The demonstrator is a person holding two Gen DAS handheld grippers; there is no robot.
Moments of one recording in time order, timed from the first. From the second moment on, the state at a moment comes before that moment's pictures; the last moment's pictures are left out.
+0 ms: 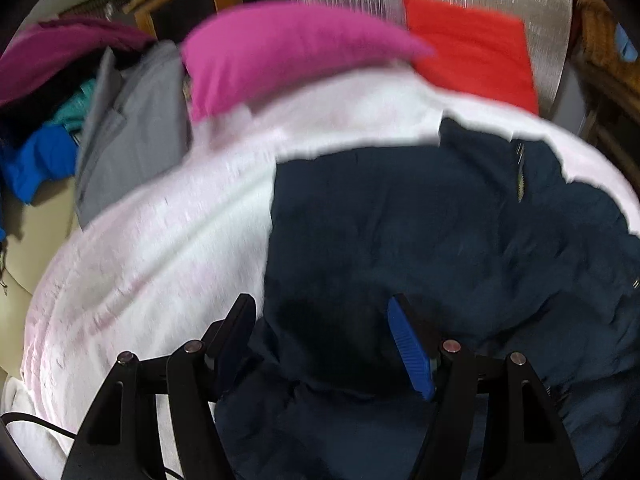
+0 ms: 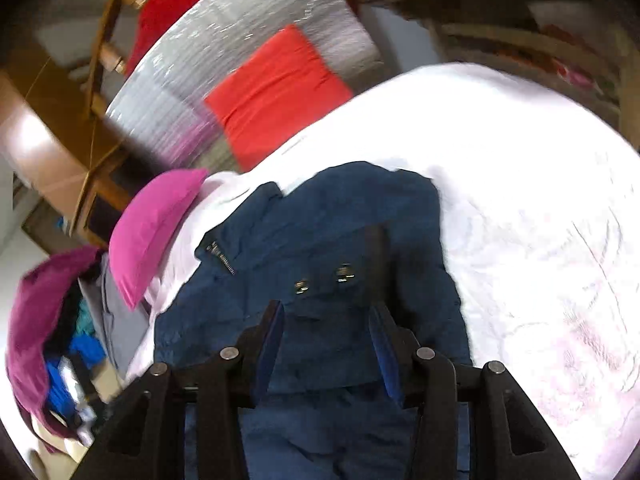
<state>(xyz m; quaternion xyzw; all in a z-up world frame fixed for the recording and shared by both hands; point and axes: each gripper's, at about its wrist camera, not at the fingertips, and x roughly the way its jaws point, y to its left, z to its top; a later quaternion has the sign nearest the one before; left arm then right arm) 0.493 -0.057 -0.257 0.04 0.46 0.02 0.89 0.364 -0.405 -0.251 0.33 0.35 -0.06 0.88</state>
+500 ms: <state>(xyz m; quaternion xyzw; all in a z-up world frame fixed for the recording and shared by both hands) 0.497 -0.023 -0.238 0.00 0.43 0.04 0.90 0.377 -0.431 -0.279 0.36 0.36 -0.06 0.86</state>
